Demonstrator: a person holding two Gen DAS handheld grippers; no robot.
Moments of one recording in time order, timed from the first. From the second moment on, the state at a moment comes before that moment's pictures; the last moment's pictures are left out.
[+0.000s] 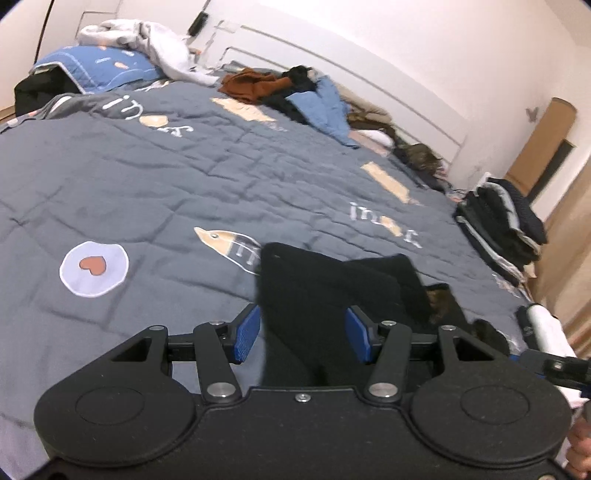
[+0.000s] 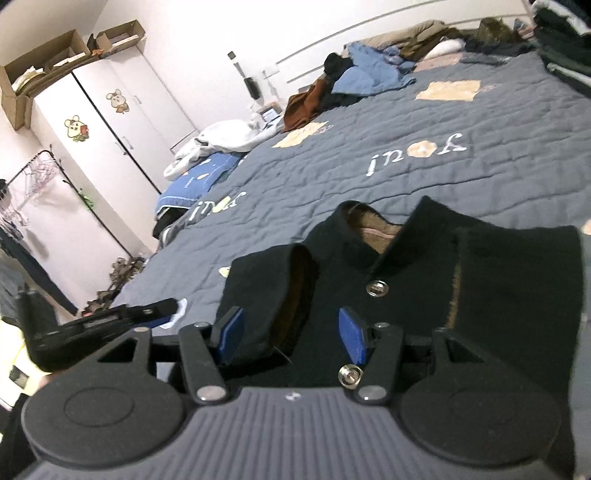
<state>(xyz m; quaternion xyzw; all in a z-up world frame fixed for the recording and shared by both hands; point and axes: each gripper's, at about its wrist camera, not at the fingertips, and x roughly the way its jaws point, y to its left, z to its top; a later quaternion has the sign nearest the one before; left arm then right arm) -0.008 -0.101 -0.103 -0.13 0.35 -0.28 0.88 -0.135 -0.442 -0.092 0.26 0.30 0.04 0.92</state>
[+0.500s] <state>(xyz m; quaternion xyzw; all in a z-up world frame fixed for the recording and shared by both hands) -0.060 -0.082 -0.115 -0.14 0.38 -0.29 0.87 -0.181 -0.416 -0.100 0.22 0.31 0.02 0.92</state>
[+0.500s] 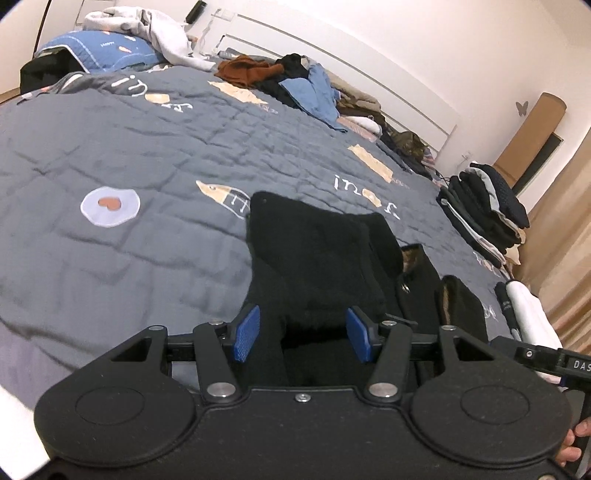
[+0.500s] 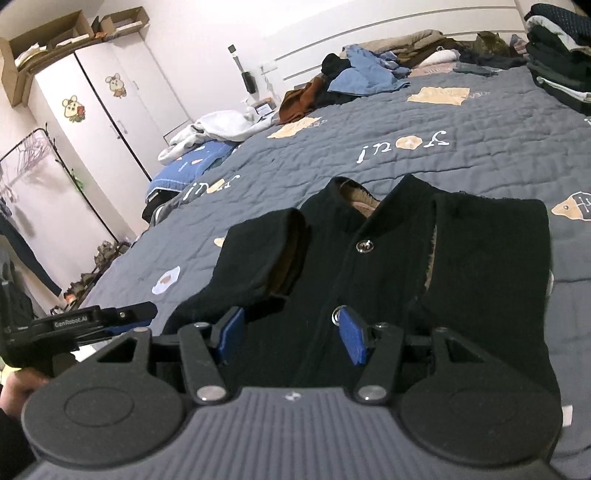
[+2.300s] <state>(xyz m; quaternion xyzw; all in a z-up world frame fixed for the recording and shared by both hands) -0.062 -0.067 -0.149 -0.17 0.46 -0.23 0.84 -0.195 -0.405 -0.123 0.22 0.34 0.03 0.91</state>
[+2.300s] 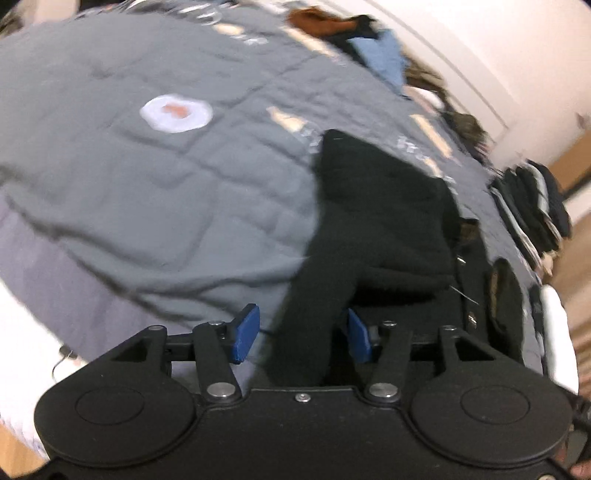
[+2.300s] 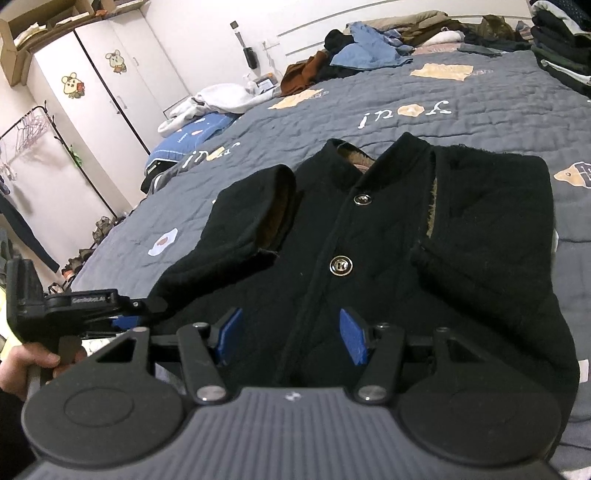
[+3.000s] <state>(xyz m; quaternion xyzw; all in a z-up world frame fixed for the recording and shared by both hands) -0.065 -0.087 -0.159 -0.14 0.45 -0.24 0.85 -0.190 -0.401 -0.124 0.23 0.33 0.04 0.92</state>
